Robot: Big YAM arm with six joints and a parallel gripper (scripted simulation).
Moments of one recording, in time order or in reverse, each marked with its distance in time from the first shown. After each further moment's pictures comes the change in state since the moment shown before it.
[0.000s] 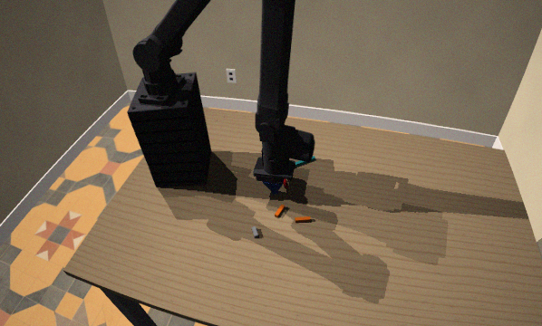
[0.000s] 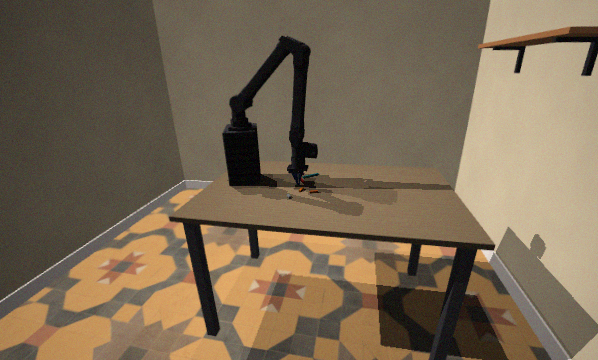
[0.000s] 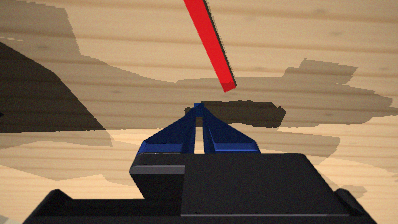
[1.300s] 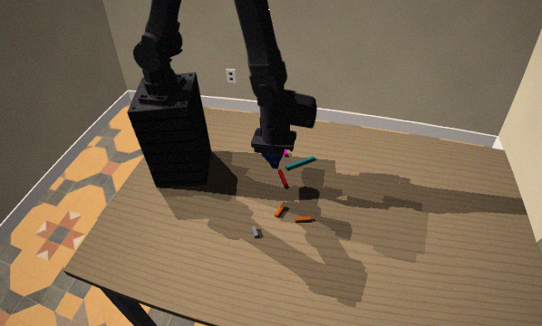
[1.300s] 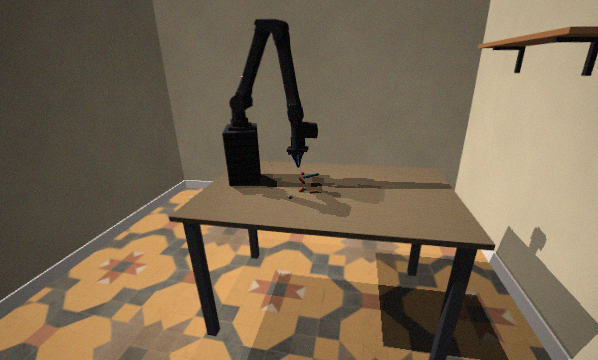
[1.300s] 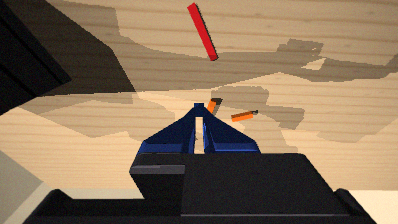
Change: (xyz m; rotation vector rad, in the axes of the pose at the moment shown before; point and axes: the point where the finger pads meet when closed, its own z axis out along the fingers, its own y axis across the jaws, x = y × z) arm 0.001 -0.003 -0.099 0.013 0.001 0.000
